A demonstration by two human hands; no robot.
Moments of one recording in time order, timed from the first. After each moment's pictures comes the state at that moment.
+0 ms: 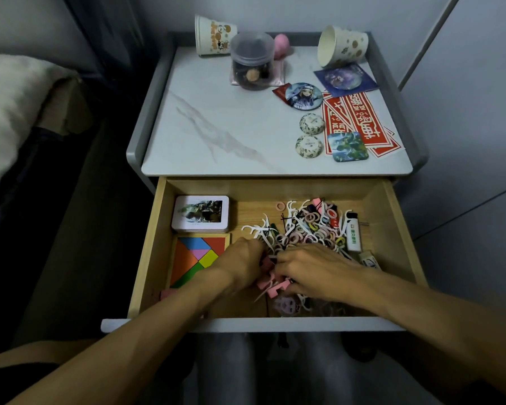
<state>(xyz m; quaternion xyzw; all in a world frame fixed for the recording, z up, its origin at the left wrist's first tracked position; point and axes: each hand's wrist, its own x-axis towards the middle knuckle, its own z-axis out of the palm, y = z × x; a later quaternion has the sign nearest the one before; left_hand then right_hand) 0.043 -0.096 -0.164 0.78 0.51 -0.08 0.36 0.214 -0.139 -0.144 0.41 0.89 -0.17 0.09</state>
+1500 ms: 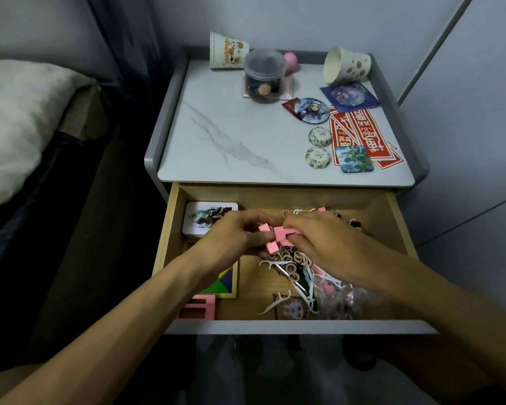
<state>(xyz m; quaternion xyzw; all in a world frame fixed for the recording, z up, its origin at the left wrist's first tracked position) 0.010 -0.095 -0.085 0.53 0.48 0.22 0.66 0.199 -0.127 -0.070 0.55 0.81 -0.22 -0.07</state>
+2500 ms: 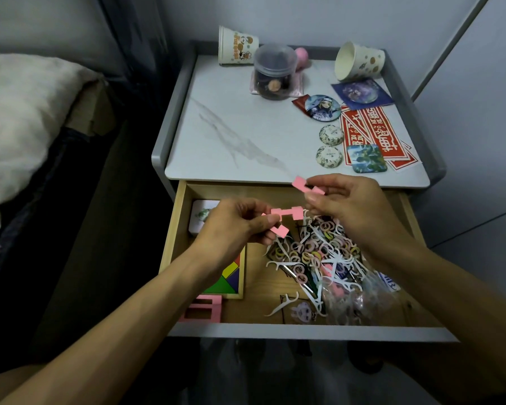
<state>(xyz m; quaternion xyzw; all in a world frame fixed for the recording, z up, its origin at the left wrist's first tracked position) 0.005 -0.092 -0.070 0.52 0.50 0.29 0.63 0.197 -0.111 -0.051 0.64 0.47 -0.44 -0.42</state>
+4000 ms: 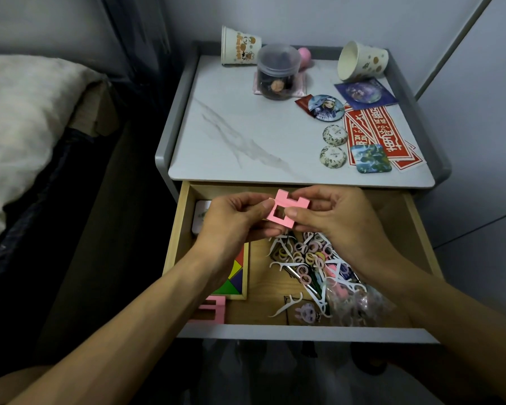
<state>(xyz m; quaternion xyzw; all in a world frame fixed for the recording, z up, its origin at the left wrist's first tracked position) 0.004 -0.092 -0.071 0.41 0.49 0.37 0.68 0.174 -0.120 -0.059 0.60 0.48 -0.47 -0.43</state>
